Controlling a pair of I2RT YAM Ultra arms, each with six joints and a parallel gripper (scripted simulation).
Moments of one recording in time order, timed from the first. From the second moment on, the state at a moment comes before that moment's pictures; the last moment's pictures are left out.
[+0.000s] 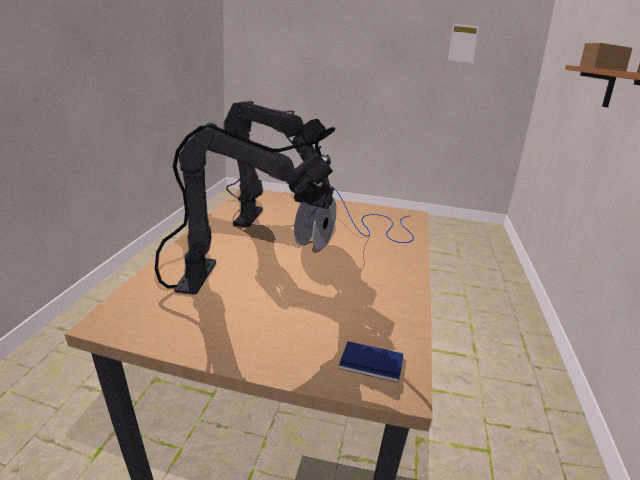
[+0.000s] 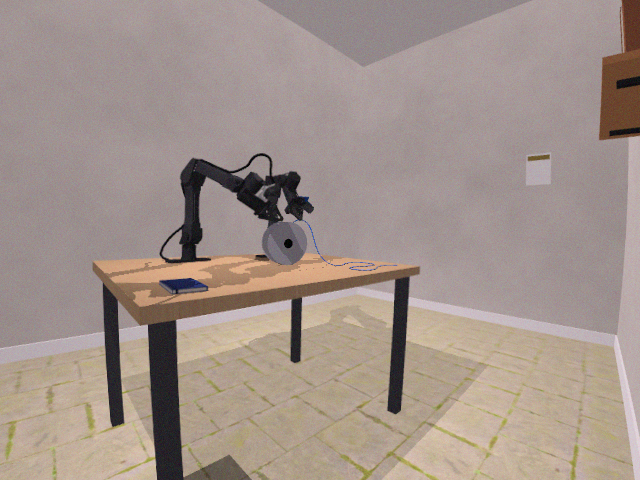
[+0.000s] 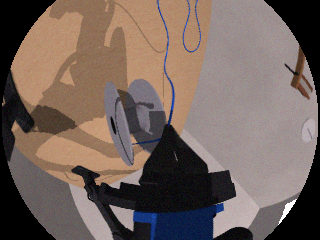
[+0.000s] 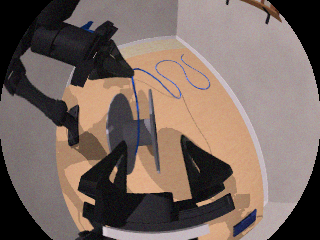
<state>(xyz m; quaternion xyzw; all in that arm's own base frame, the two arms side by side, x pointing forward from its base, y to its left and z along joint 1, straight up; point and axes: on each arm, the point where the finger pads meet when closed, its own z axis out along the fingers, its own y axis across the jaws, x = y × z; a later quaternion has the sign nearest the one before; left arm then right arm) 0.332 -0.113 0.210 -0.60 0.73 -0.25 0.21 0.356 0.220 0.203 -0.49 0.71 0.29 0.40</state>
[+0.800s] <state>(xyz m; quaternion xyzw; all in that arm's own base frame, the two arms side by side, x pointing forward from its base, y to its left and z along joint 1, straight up) 0.335 -0.114 0.217 -0.60 0.73 -0.26 0.21 0.356 0.220 0.203 -0.49 0.71 0.29 0.40</state>
